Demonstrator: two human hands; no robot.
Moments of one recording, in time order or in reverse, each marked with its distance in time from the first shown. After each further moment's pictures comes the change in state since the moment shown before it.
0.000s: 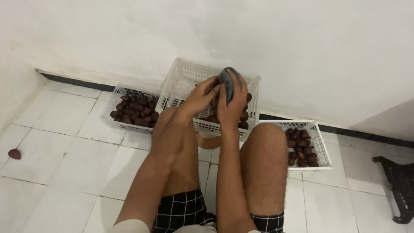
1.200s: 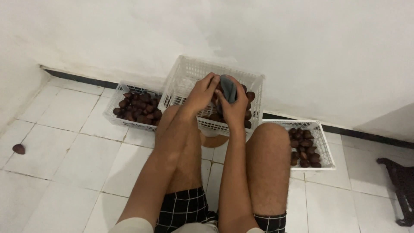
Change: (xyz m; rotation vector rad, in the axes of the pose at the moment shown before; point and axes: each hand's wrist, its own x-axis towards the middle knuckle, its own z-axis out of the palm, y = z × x) left_hand -0.004 0.025 0.004 0.236 0.100 -0.149; right_hand -0.007 0.022 -0.003 0.231 -0.203 0.324
